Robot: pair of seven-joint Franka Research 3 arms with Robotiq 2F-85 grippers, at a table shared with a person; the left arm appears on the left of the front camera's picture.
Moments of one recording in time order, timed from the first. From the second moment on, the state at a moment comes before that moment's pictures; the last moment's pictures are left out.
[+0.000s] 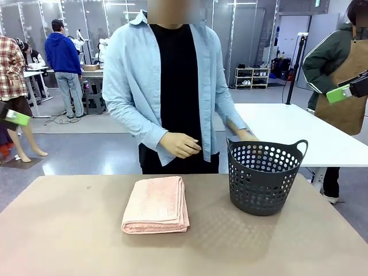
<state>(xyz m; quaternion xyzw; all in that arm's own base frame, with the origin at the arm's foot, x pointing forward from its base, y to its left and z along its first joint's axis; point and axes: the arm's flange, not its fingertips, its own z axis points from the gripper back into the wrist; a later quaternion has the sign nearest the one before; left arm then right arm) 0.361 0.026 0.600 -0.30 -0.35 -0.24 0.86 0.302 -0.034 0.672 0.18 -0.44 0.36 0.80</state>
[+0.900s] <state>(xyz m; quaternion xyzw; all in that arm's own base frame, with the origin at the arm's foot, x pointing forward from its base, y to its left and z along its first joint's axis) 0.513 -0.061 0.444 -0.36 -0.21 -0.13 0.90 0.302 -0.035 0.672 0.18 -0.44 0.36 0.80</state>
